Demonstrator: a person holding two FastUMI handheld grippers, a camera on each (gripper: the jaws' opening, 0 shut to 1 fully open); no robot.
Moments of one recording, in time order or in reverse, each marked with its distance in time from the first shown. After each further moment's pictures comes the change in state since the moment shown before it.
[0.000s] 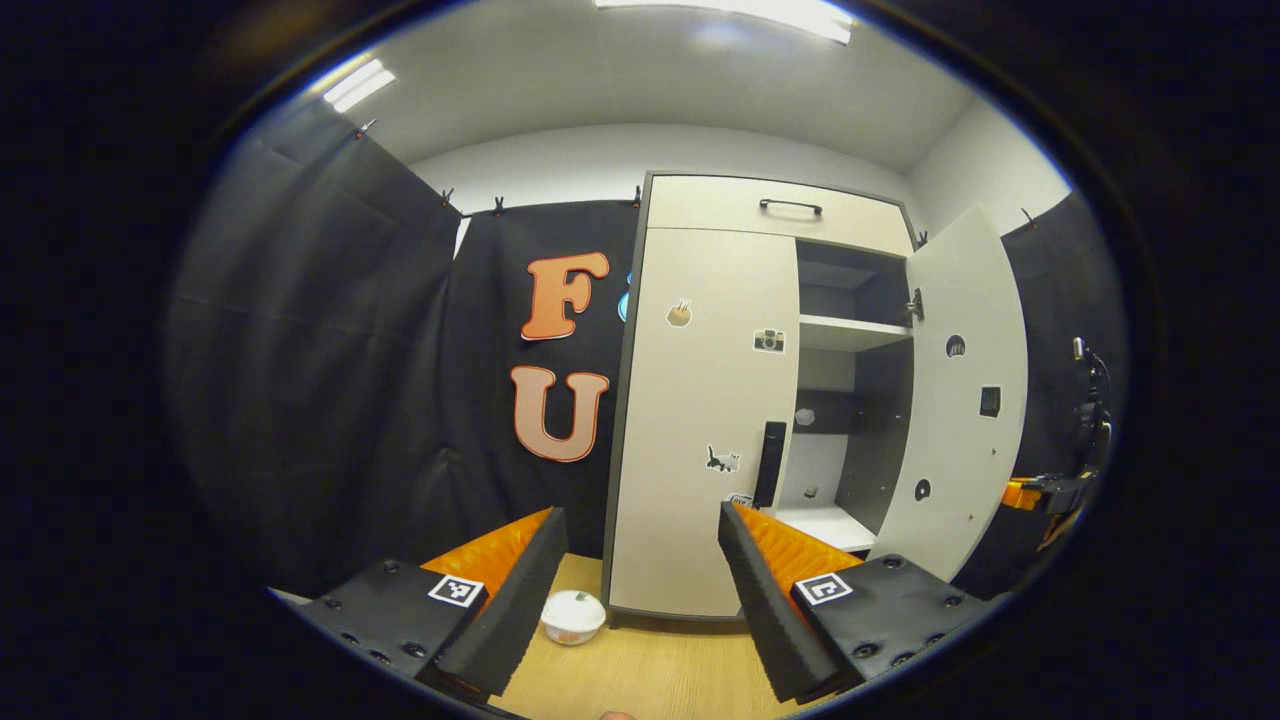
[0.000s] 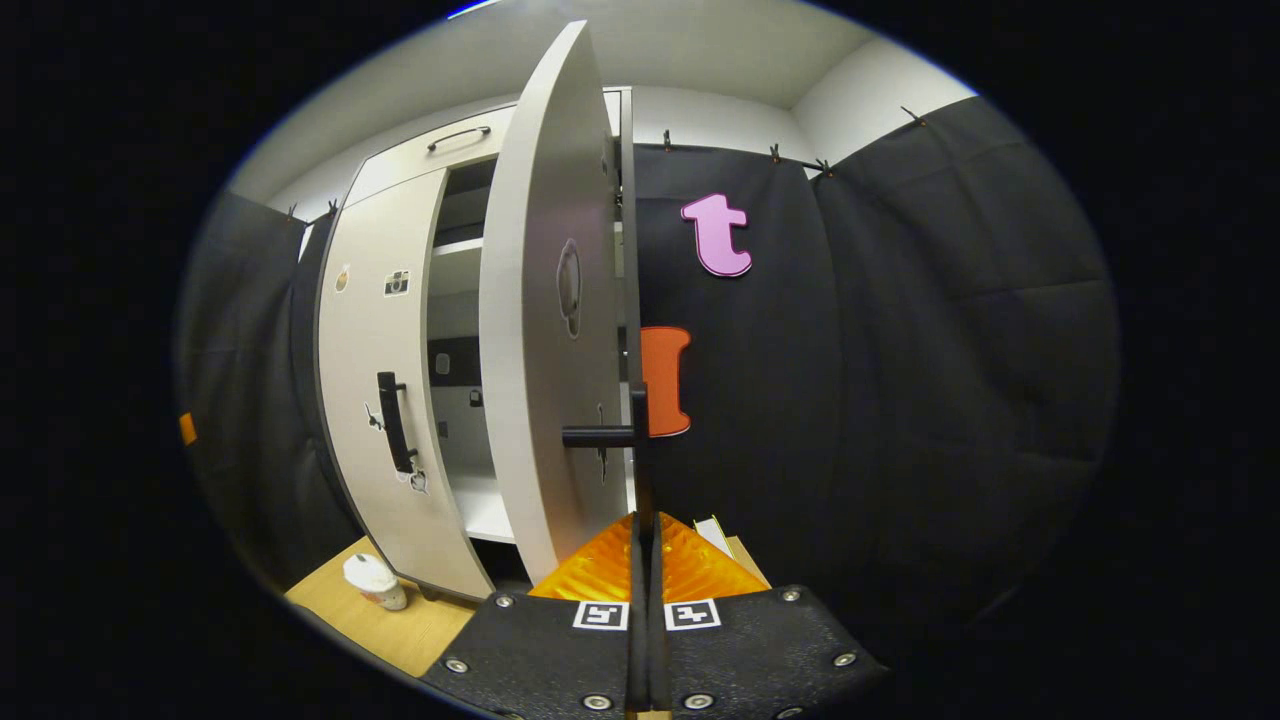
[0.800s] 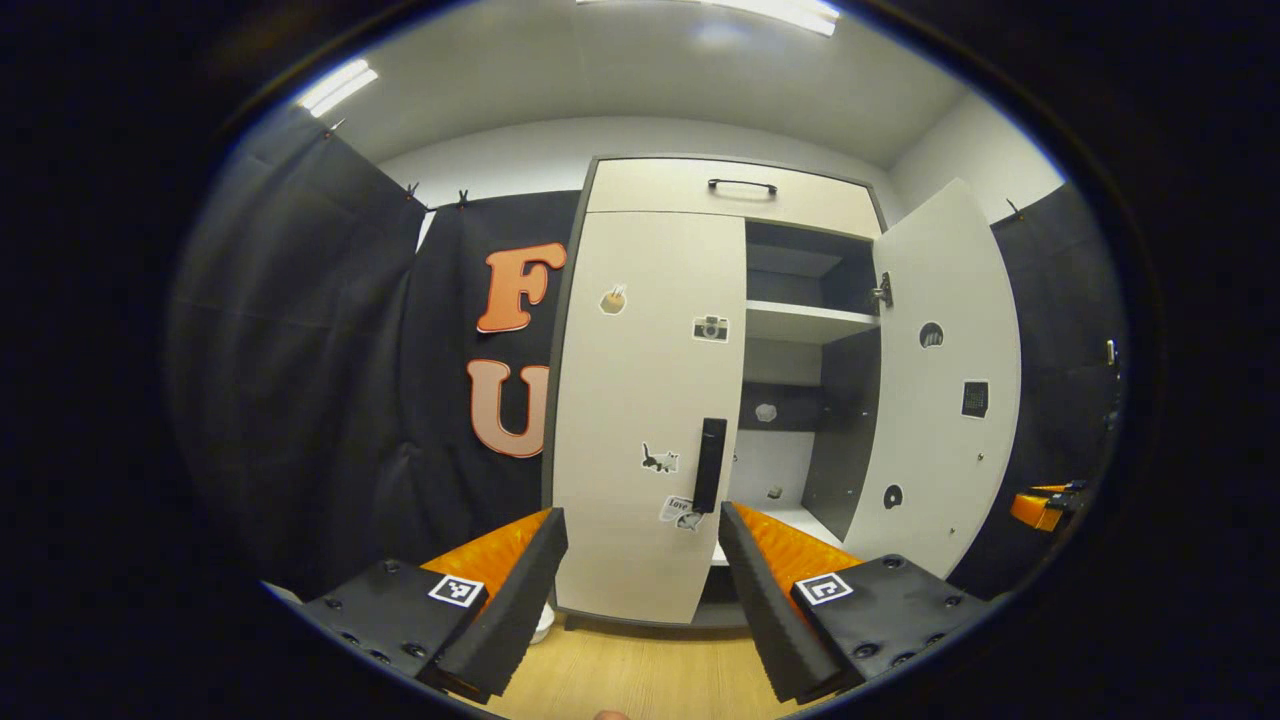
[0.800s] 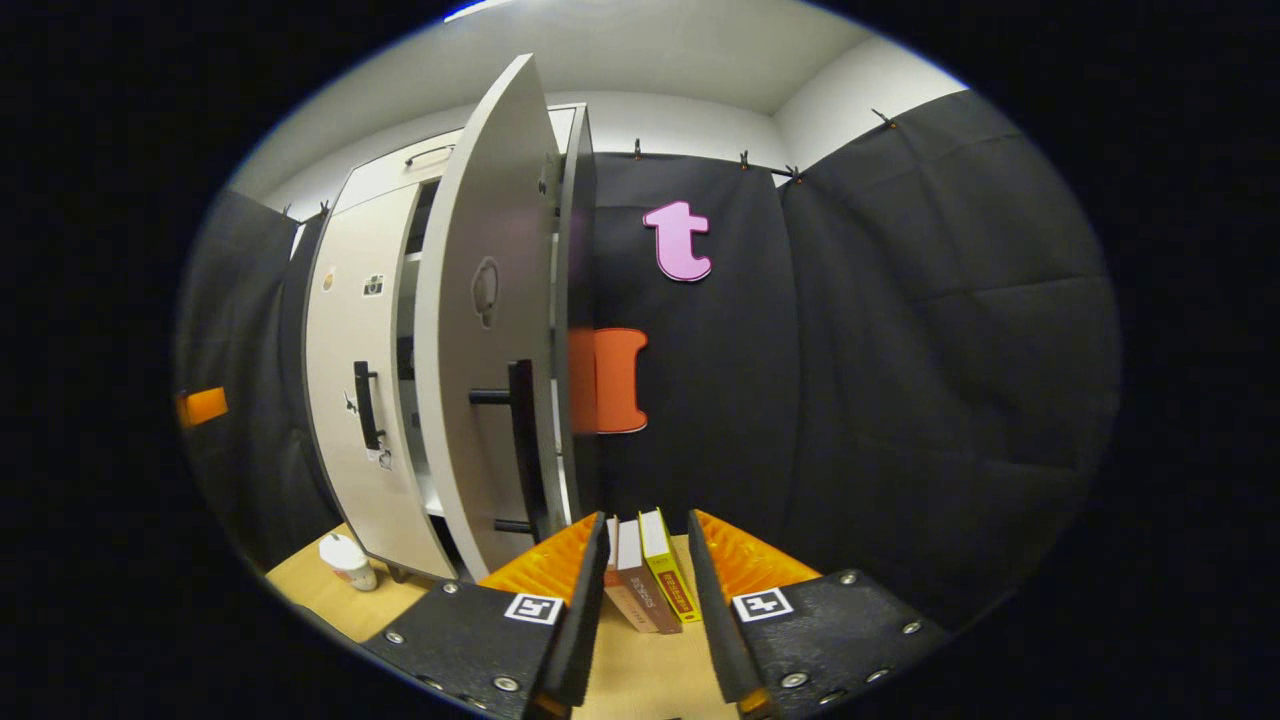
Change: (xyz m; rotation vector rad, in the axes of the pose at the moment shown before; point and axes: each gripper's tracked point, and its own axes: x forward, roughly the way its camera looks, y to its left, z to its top) left arm 0.051 -0.090 -0.007 0.018 0.000 -0.079; right arm -0.015 -0.047 -0.003 -0.034 -0.017 -0.066
